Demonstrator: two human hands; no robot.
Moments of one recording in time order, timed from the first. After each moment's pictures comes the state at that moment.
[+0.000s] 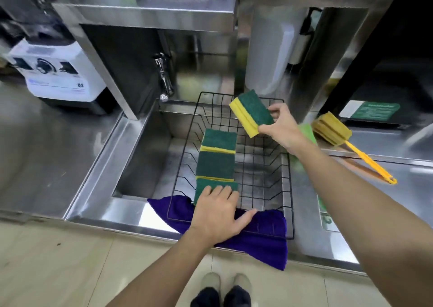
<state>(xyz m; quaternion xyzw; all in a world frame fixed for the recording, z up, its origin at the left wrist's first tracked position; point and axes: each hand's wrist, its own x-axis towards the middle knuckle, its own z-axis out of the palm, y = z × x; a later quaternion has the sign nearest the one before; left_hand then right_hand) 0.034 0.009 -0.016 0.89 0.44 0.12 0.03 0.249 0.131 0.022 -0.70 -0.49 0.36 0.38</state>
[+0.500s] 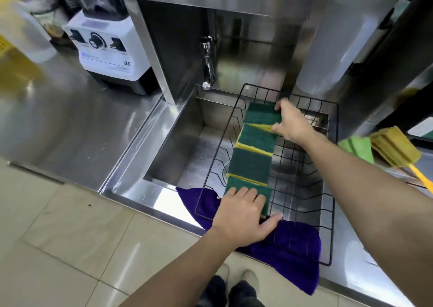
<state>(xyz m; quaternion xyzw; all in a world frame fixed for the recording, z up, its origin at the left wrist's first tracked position) 0.023 0.014 -0.019 0.87 0.48 0.13 0.04 0.193 0.204 -0.008 -0.68 -0.67 0.24 0.17</state>
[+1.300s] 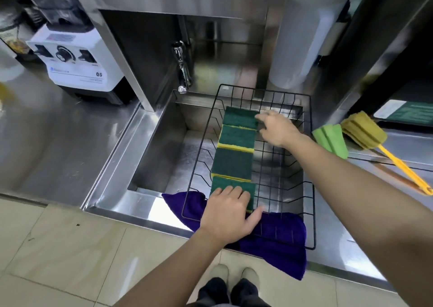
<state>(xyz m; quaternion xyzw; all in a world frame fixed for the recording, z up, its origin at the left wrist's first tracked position) 0.023 0.014 -0.016 0.87 0.47 0.10 0.07 0.207 0.177 -0.007 -0.68 -0.71 0.19 0.01</state>
